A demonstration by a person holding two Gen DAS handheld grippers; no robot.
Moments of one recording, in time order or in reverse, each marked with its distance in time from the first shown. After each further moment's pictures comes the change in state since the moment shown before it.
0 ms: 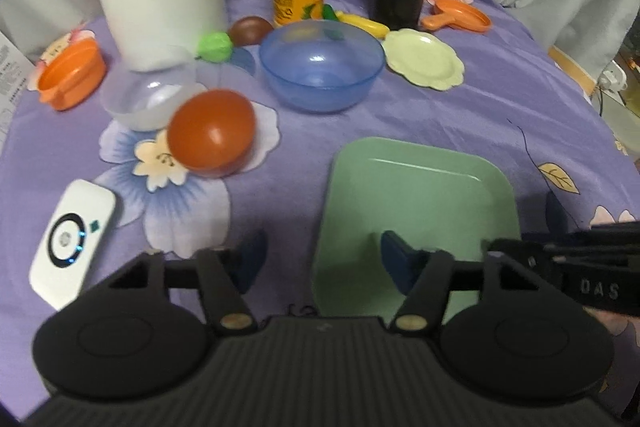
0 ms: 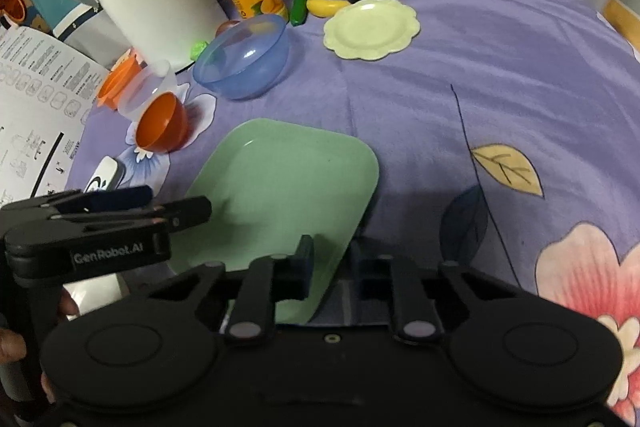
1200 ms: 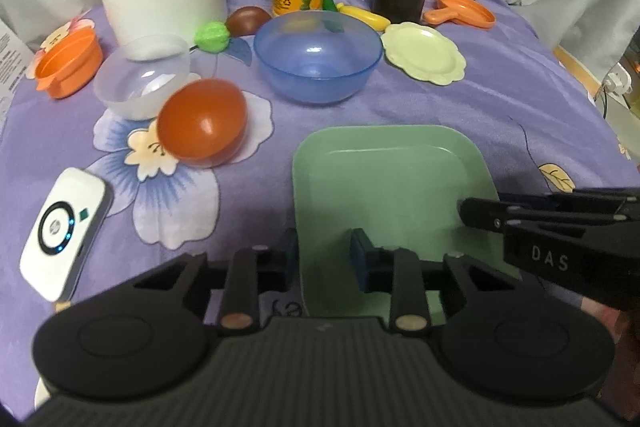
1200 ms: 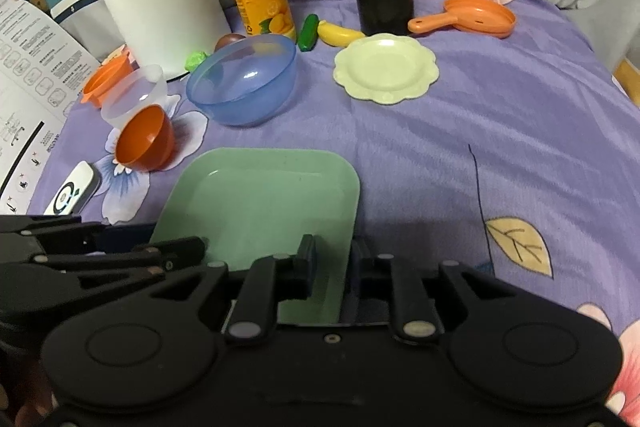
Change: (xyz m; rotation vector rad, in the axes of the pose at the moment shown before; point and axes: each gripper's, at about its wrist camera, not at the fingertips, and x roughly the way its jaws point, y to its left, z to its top) left arm 0.002 -0.006 0.001 -0.031 0.014 0.019; right arm 0.018 0.011 0.018 -0.131 -0.073 -0.061
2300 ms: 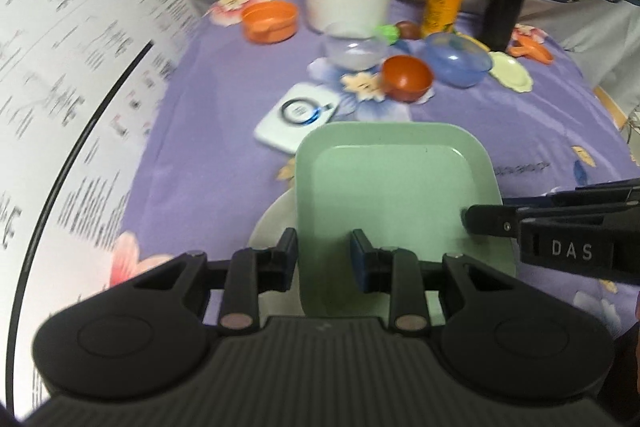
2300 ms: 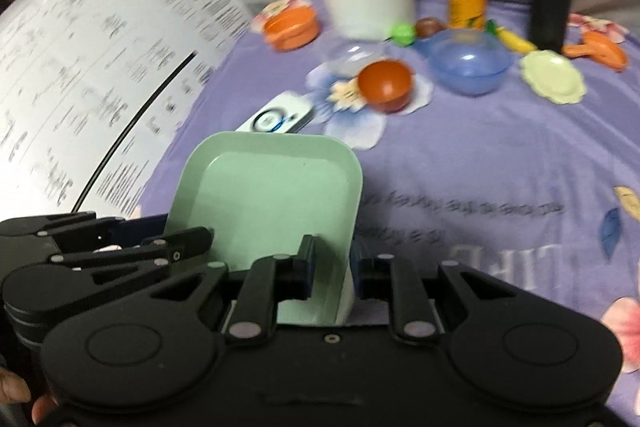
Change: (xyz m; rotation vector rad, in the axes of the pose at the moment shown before) left arm -0.153 0.116 -0.117 -0.184 -0.053 0.150; right arm -0.087 0.153 -0.048 -0.217 0.077 0.213
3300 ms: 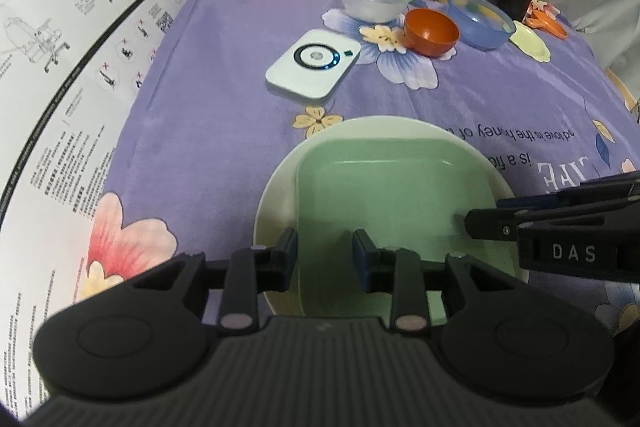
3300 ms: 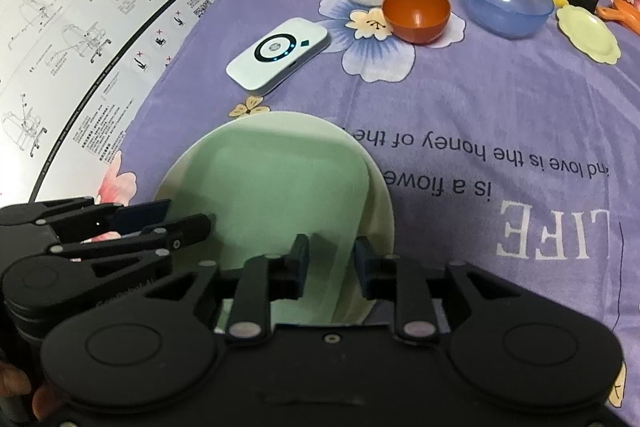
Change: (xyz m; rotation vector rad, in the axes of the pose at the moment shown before) left arm 0.041 0.020 -0.022 -0.007 0.059 -0.030; right arm 0.050 0.018 -0.015 -0.027 0.135 -0.039
